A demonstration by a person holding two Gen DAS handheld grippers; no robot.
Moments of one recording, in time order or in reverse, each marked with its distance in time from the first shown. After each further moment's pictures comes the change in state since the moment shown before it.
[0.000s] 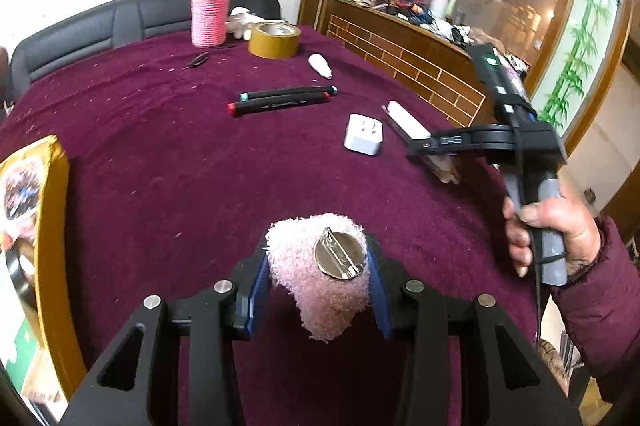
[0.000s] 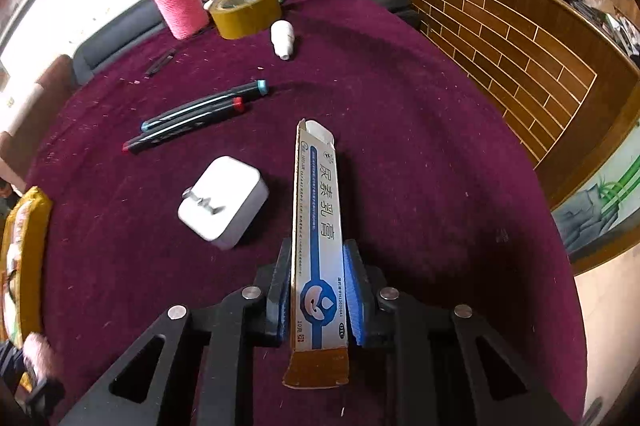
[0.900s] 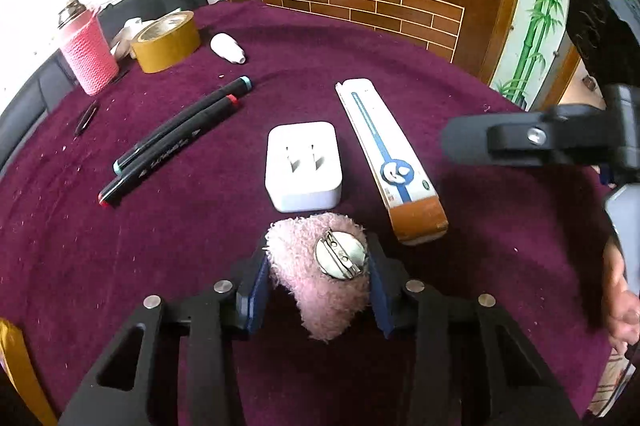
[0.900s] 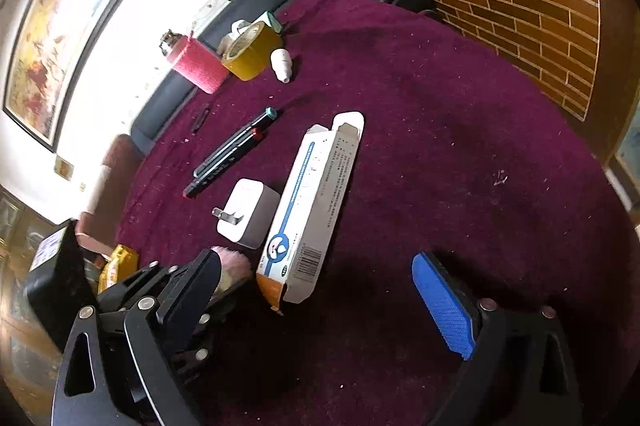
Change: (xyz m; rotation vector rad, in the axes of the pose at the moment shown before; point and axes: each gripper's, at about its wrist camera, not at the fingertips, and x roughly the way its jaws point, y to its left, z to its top) left arm 0.152 -0.067 0.063 0.347 0.174 0.012; right arm -0.007 -0.063 -0.019 0.258 -0.045 0.325
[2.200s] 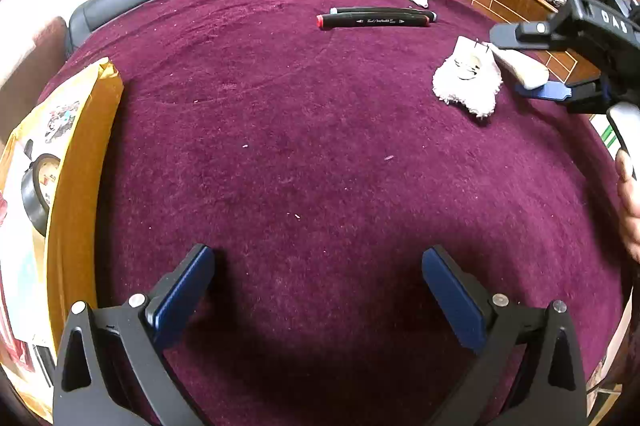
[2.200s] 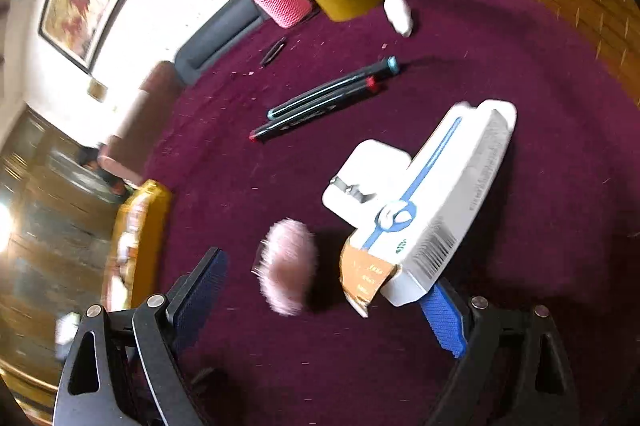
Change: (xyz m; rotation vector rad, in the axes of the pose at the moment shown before) left arm -0.081 0.045 -0.132 -0.443 0.081 0.257; right arm 0.041 0.068 -0.007 -0.221 0.163 0.097
